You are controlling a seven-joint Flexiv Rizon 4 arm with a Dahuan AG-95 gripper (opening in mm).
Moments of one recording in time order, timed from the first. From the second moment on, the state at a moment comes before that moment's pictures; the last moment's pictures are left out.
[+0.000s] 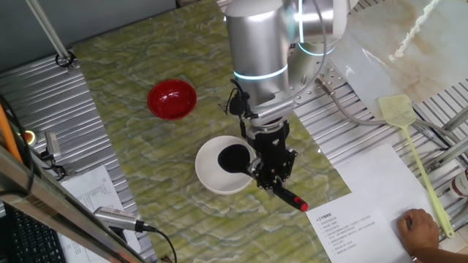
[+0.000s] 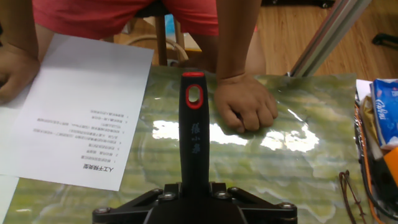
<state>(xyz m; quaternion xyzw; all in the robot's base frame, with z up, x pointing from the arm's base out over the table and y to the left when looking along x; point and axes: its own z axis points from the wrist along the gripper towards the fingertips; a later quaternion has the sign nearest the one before) 0.411 0.385 0.226 -0.70 0.66 0.15 0.22</state>
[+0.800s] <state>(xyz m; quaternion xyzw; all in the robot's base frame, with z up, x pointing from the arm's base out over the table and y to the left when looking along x) 0.407 0.383 0.232 -0.70 0.65 0.17 0.24</state>
